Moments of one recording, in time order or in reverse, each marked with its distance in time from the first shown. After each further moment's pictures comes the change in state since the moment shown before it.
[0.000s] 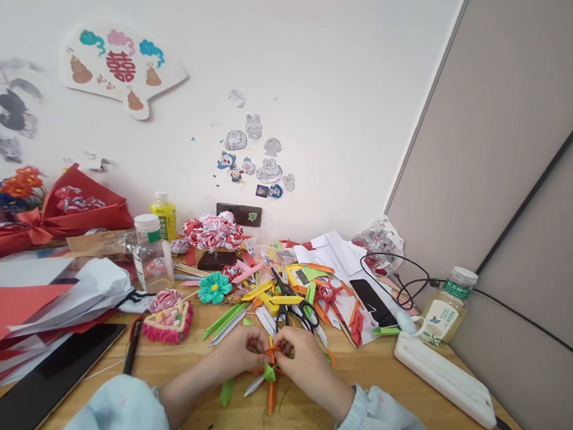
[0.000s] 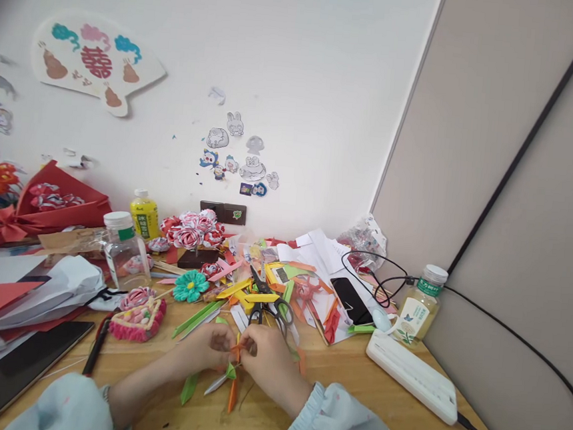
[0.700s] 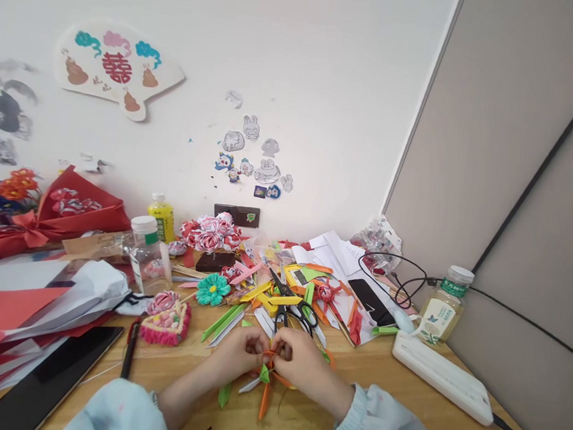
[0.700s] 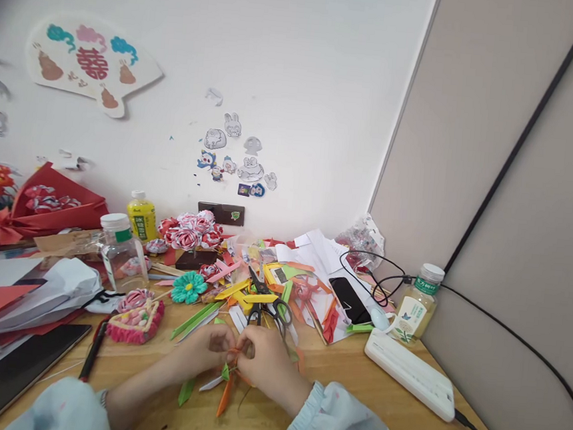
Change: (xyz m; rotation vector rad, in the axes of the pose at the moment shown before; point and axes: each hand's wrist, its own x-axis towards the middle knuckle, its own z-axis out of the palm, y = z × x) left_hand -0.004 0.007 0.001 0.096 0.031 0.024; right_hand -0.001 -0.001 0.000 0.024 -0.037 0.044
